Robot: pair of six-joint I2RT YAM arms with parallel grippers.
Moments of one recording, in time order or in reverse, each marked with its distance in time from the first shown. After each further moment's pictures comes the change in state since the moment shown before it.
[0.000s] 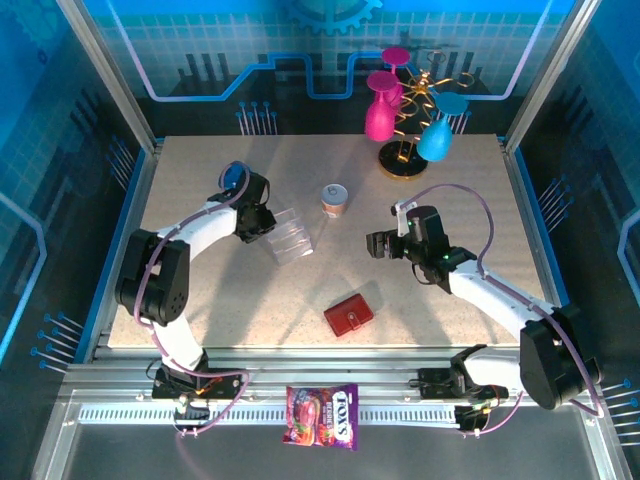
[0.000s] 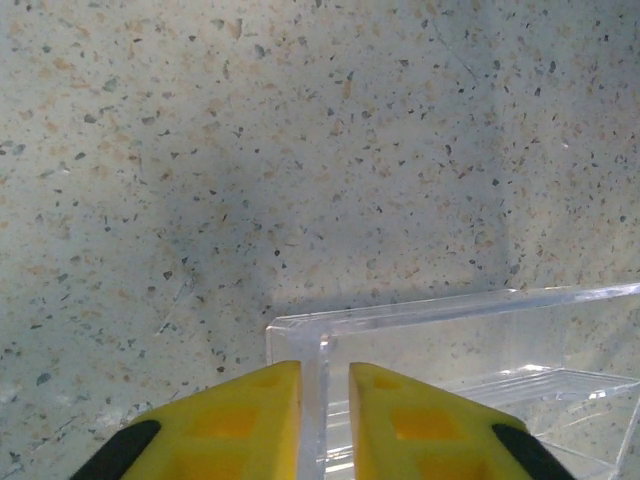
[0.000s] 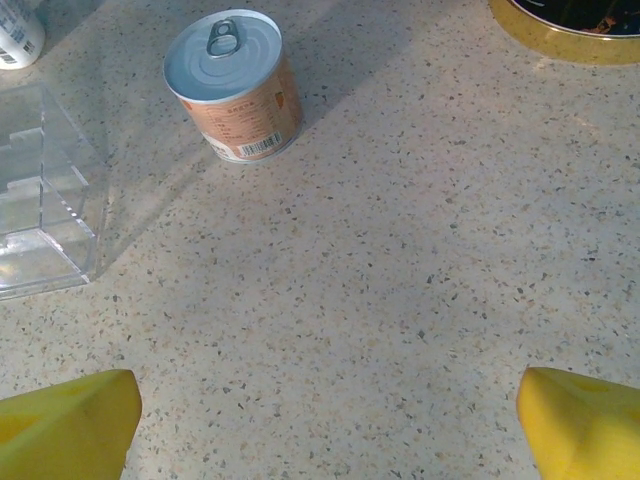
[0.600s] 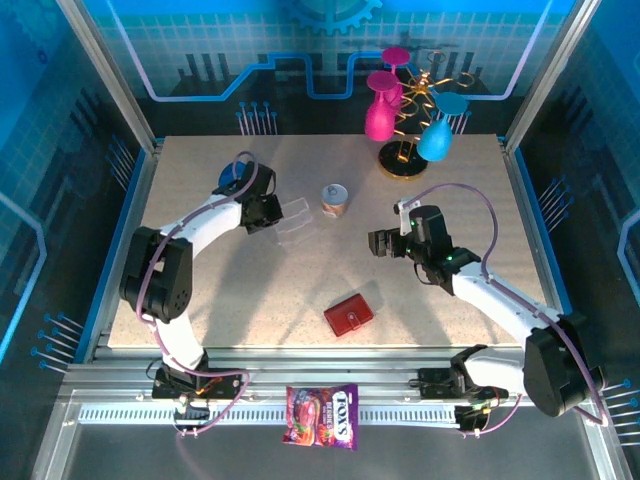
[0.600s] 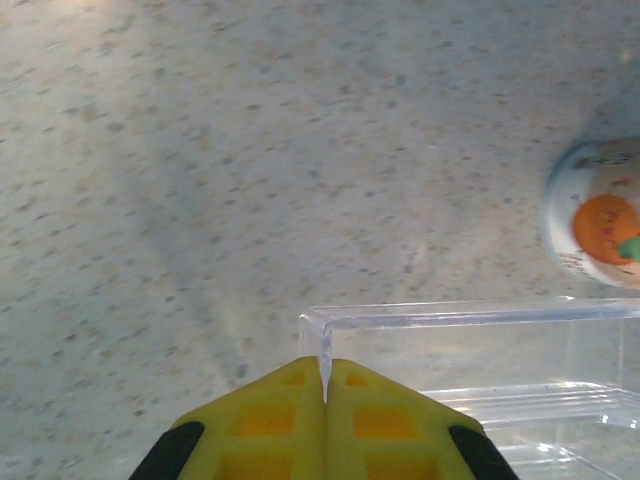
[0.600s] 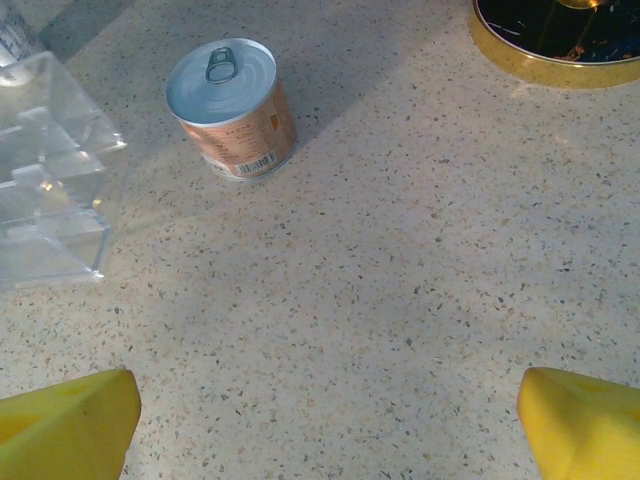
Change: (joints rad) left arm -0.057 0.057 0.145 -0.013 0.027 0.158; right arm 0.000 -0.043 0.003 -0.015 0.018 0.000
